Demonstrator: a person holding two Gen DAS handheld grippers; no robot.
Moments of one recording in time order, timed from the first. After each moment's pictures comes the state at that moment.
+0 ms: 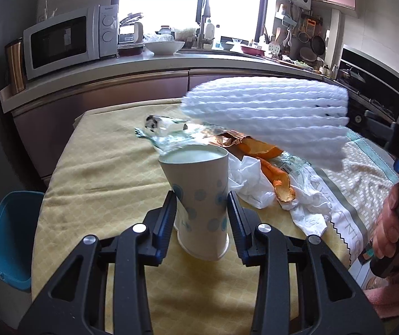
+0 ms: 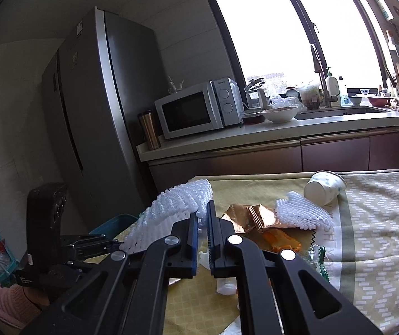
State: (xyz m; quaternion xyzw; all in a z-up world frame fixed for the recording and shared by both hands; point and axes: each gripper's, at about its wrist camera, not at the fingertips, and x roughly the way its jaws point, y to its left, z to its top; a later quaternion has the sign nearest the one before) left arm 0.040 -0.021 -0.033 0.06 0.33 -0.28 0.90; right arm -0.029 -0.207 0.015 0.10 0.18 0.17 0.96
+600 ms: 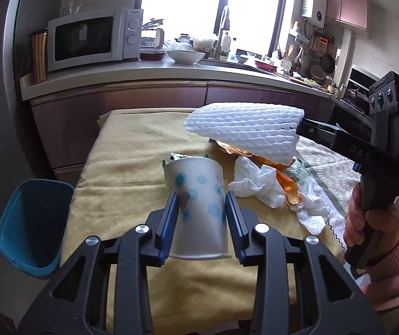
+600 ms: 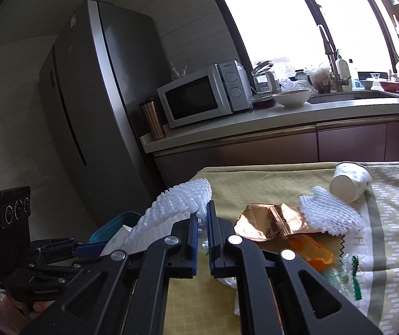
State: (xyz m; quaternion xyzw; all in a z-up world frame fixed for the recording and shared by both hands) left arm 0.031 0.041 -0.013 0.01 0.31 -0.25 0.92; right arm 0.017 -0.181 0.011 0.12 0.22 0.20 0.95
